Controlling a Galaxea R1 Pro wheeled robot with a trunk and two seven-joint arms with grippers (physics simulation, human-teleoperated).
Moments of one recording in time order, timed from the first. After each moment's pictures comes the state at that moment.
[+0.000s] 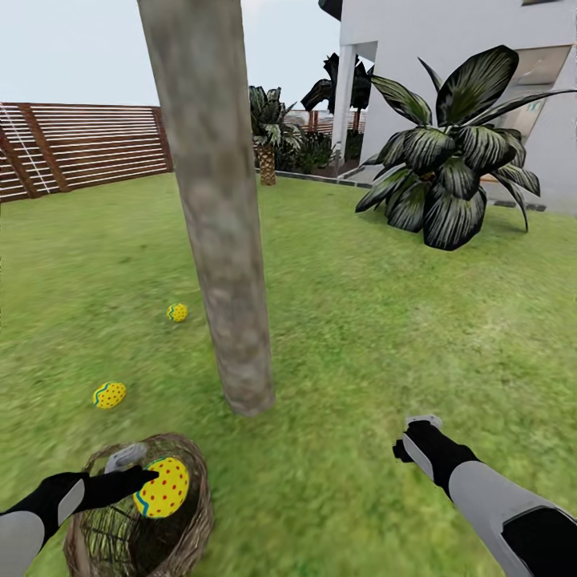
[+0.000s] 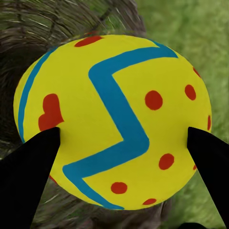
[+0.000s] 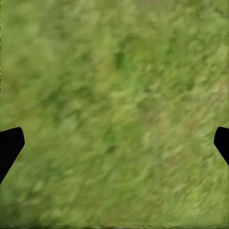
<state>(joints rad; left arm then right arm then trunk) -0.71 0.33 0.33 -0.17 -0.02 0.41 -0.56 -0.84 -0.13 0.38 -0.29 -0.32 0.56 -0.28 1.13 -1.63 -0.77</state>
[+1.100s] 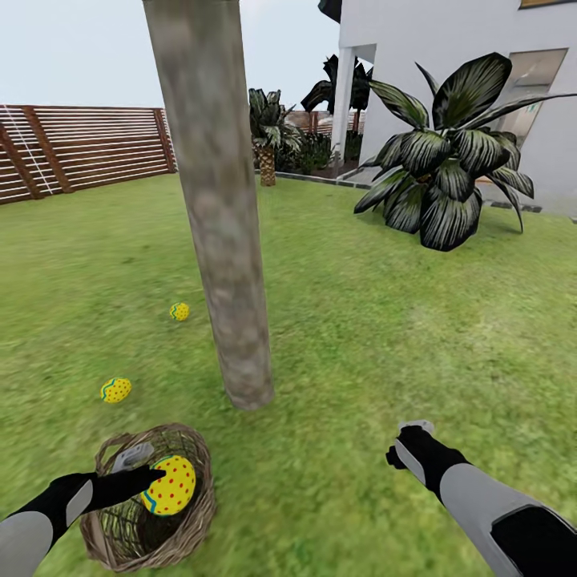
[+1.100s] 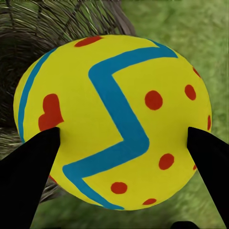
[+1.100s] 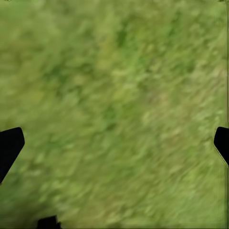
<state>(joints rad) -0.71 0.31 0.33 -0.16 -0.02 0.36 -0.56 -0.84 -0.09 0.38 -0.24 -0.31 0.54 -0.28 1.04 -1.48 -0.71</state>
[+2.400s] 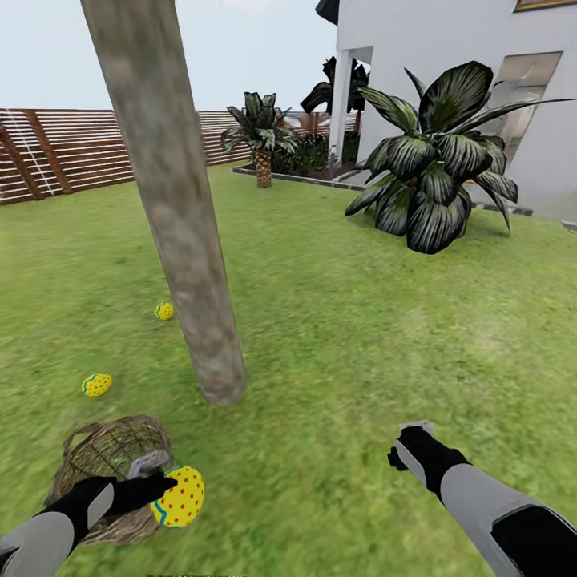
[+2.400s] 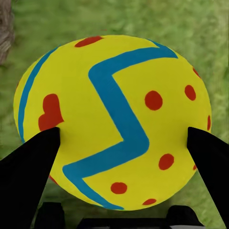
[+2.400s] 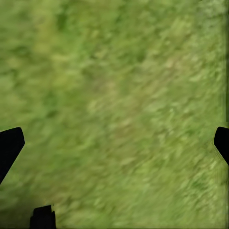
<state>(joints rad) -0.71 0.24 0.33 -0.13 -0.03 0.36 -0.45 -0.84 -0.09 0.38 -0.23 -0.30 0.54 -0.28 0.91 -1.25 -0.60</state>
